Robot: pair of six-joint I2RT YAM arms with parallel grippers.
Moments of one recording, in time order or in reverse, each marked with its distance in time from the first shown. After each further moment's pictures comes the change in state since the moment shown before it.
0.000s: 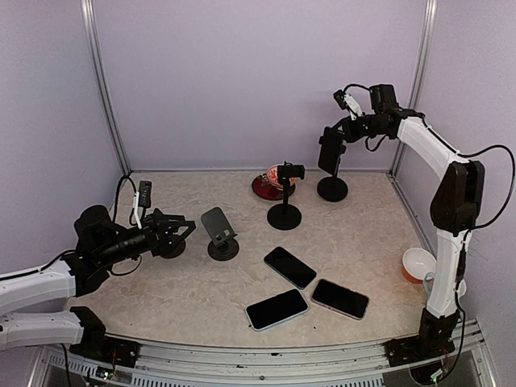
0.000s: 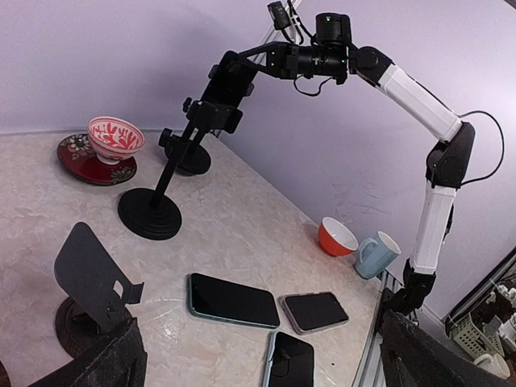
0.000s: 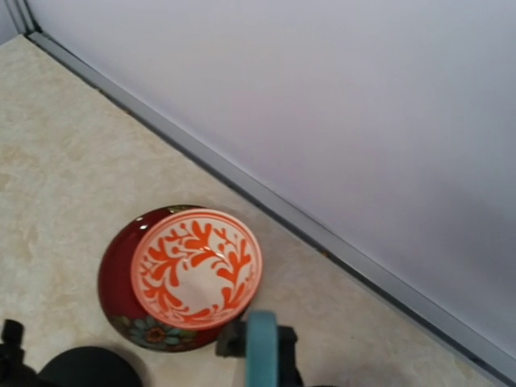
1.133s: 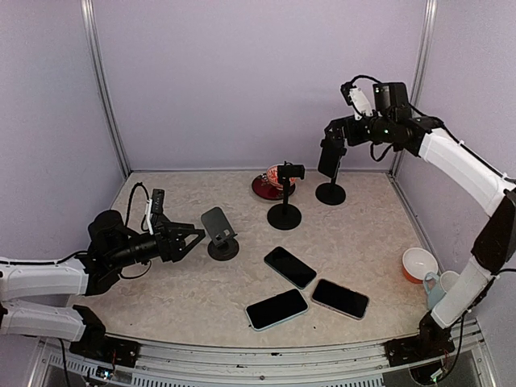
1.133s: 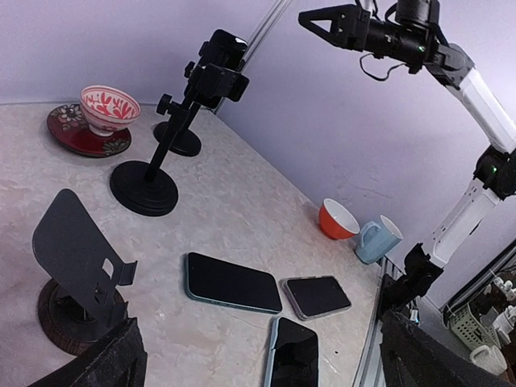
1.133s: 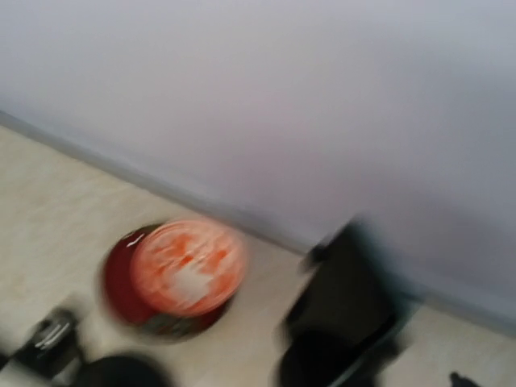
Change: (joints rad) left arm -0.021 0.162 -0.035 0.150 0.016 -0.015; right arm 0.166 -0.389 -0.375 0.129 0.438 0.183
